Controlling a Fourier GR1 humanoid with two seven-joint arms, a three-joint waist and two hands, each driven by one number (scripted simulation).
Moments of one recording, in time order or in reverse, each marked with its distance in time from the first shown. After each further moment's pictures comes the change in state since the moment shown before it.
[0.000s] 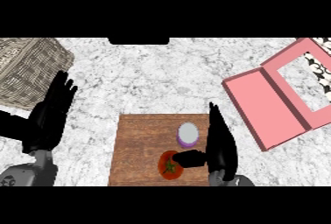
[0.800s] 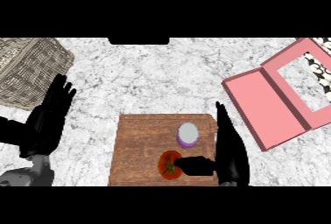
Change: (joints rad) left arm 0.032 0.039 -0.036 -0.023 0.039 0.028 -0.014; right arm 0.044 -0.008 0.003 -0.175 0.007 0.049 0.029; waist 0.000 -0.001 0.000
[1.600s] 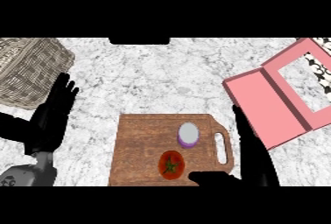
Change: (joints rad) left arm -0.022 0.027 -0.041 0.035 0.028 0.036 -0.031; right arm 0.020 -0.189 0.041 -0.214 -0.103 -0.011 0.067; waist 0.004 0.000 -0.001
